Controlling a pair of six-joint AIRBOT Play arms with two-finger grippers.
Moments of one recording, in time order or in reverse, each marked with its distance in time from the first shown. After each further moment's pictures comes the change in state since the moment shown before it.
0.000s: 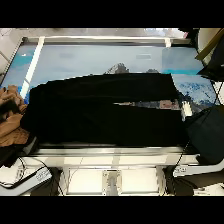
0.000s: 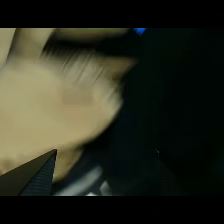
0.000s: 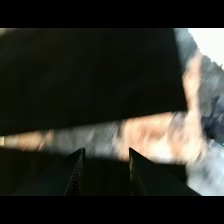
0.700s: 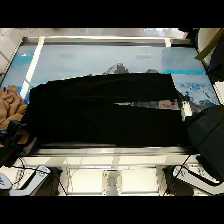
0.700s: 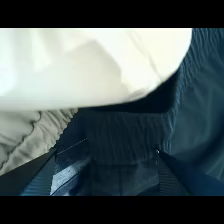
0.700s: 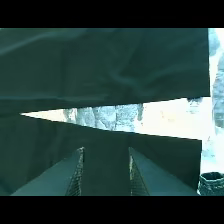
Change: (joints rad) left arm 0.417 0.137 -0.504 -0.620 0.283 0.388; right arm -0.021 0.349 -0.119 0.045 0.076 -0.042
